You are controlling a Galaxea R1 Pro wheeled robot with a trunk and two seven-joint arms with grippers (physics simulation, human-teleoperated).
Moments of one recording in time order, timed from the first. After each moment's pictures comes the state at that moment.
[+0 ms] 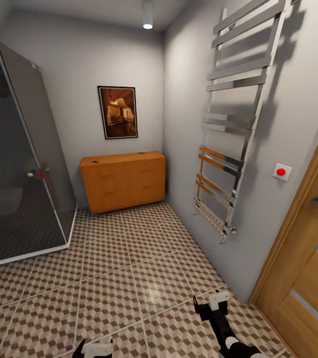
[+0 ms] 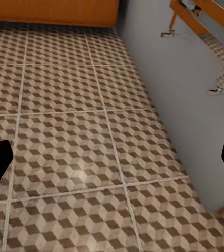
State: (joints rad) left arm -0.40 -0.06 -0.21 0.07 0.07 -0.78 0.21; right arm -0.58 0.05 0.07 -0.02 0.21 -0.64 -0.14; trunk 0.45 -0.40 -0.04
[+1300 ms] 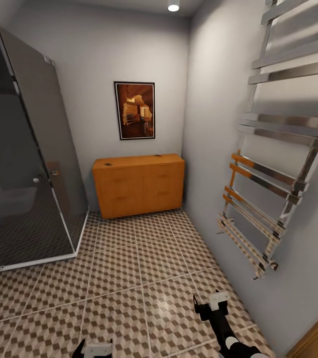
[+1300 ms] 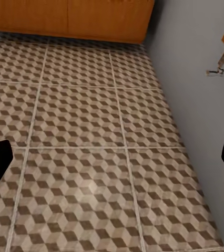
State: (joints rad) left arm -0.40 -0.06 -0.21 0.07 0.07 -0.78 0.21; right arm -0.58 0.05 0.07 -0.02 0.21 -0.64 -0.14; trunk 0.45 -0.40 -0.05
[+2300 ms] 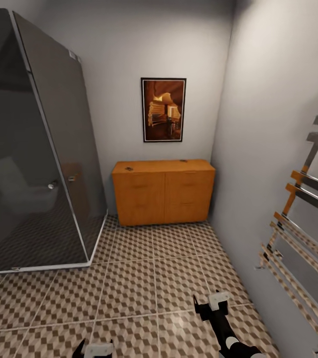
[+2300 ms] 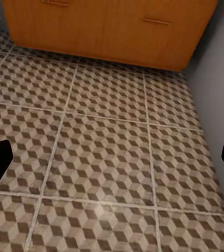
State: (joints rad) left arm -0.40 -0.06 -0.21 0.07 0.07 -0.78 0.21; right arm -0.58 0.05 0.07 -0.02 0.21 -0.64 -0.14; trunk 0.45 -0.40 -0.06
